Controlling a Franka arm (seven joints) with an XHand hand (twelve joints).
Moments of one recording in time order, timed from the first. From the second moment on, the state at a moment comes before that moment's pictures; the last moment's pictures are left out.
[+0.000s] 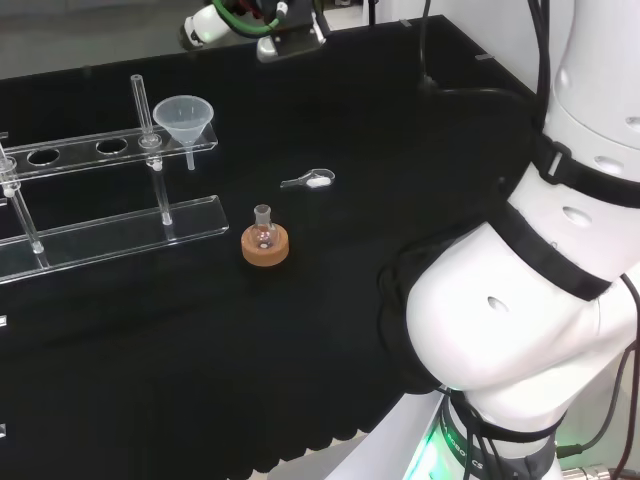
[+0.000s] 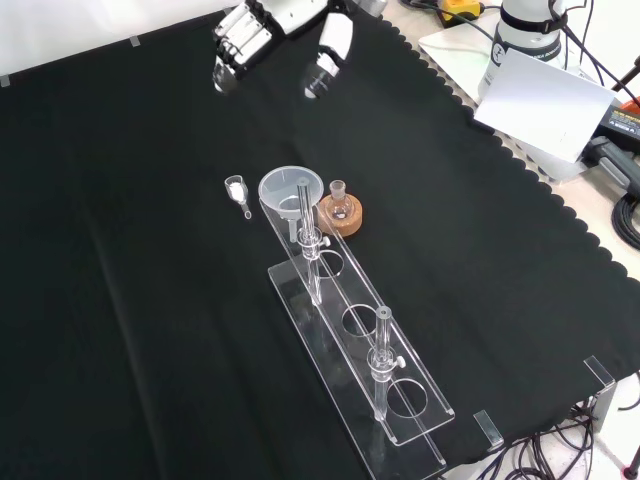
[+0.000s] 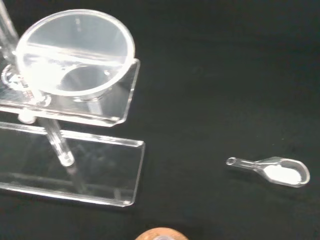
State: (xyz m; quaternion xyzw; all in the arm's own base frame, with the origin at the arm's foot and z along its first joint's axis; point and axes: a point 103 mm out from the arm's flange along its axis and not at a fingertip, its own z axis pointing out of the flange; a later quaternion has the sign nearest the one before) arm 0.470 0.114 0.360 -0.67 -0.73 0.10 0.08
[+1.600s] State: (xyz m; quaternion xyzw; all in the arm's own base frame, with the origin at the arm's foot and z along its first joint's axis) arm 0.482 0.155 0.296 -0.66 -0.70 0.22 0.14
